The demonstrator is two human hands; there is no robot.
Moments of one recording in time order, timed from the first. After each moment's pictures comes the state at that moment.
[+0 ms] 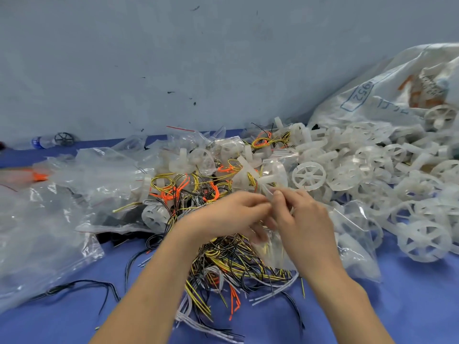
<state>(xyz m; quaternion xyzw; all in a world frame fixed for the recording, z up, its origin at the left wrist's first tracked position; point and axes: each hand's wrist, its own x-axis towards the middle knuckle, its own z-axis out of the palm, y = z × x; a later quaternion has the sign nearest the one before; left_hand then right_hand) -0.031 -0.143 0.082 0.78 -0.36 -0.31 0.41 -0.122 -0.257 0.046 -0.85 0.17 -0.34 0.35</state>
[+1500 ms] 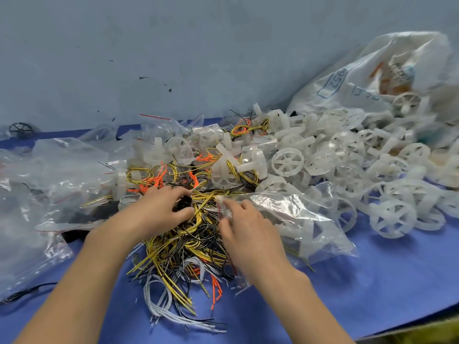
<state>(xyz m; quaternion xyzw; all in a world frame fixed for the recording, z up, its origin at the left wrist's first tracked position) 0.032 -0.076 0.045 0.94 -0.32 -0.05 0.08 -0.113 -0.220 0.018 -0.95 0.14 -0.14 0.24</state>
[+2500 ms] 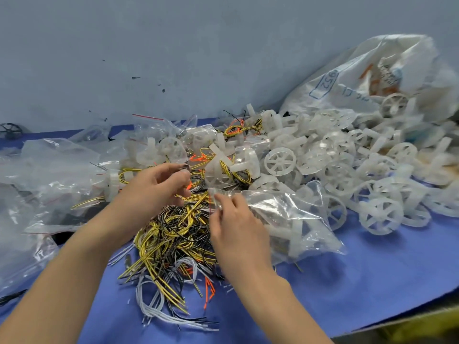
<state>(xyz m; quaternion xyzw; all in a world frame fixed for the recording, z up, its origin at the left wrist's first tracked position) 0.007 -0.083 0.070 0.77 -0.25 -0.11 0.57 -0.116 -0.203 0.021 -0.92 0.18 -0.24 0.25</state>
